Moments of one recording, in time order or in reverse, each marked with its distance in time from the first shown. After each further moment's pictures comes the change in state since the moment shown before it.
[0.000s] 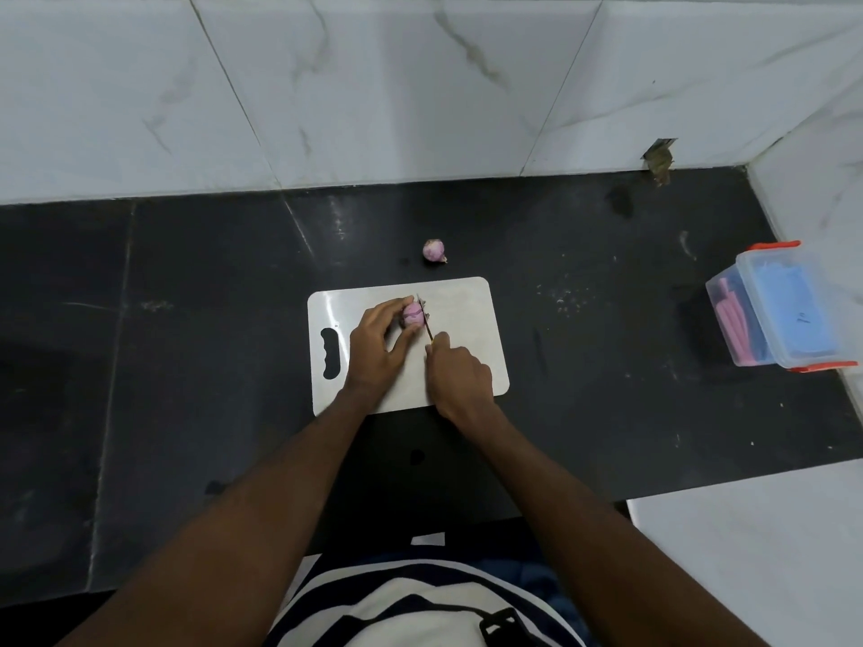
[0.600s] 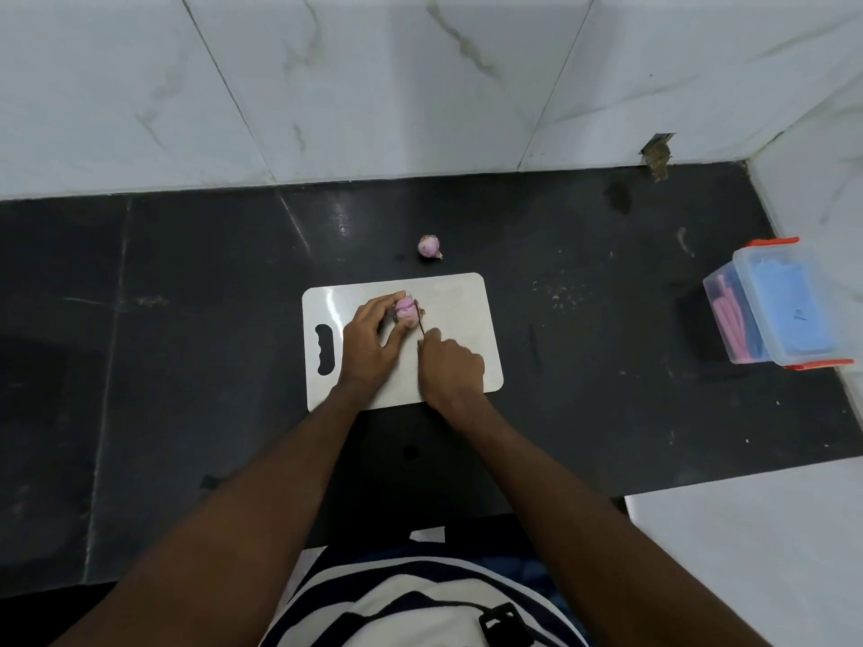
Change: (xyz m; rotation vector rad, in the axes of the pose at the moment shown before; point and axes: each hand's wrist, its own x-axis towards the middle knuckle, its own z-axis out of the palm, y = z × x) left_hand 0.002 0.002 -0.002 0.002 0.005 -0.028; right_hand 0.007 -0.002 0.002 -0.130 0.026 -0.025
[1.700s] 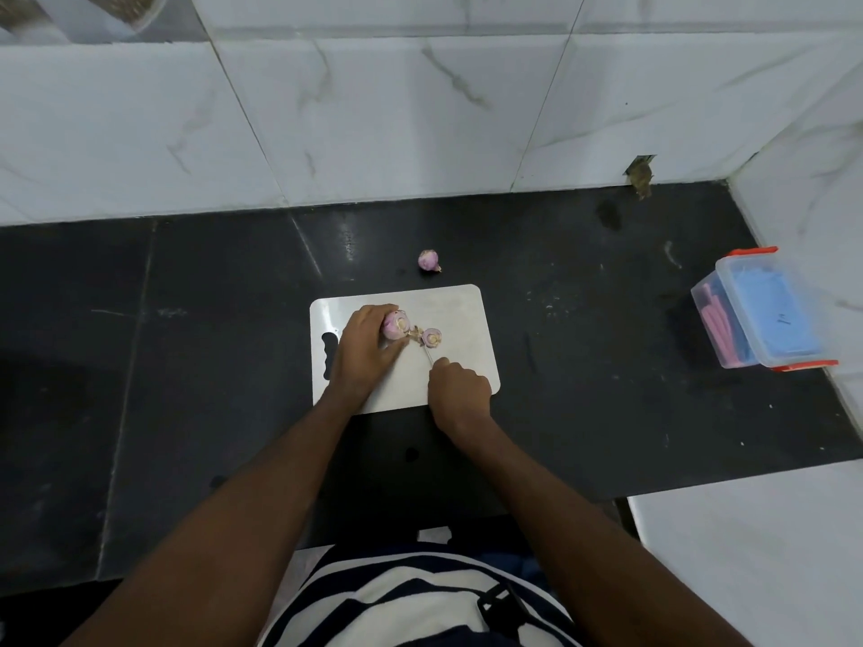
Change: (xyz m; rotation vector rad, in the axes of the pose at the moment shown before) left_hand -0.002 0.015 -0.023 0.189 -0.063 0.017; right_hand -0.033 0.009 -0.001 -0.040 -0.060 0.038
